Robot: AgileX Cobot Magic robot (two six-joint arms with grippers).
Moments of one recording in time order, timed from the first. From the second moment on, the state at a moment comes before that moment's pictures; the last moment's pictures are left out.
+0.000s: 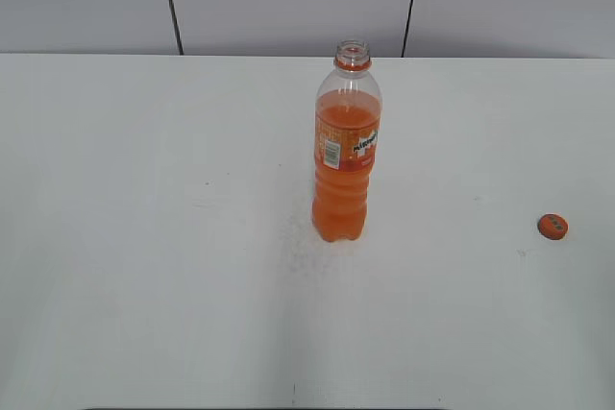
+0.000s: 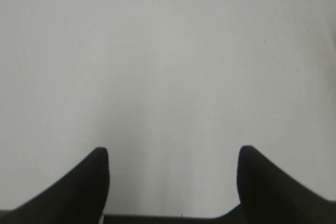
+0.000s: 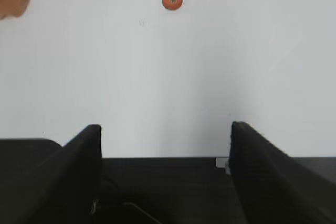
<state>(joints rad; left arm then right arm) 0.01 0.21 -0.54 0.02 1.06 -0.08 0.01 0.36 -0.52 0.09 1.07 -0.05</state>
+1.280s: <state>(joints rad) 0.01 -0.01 -0.54 -0.16 1.07 0.00 0.01 -0.01 -0.51 0.04 1.09 -0.07</state>
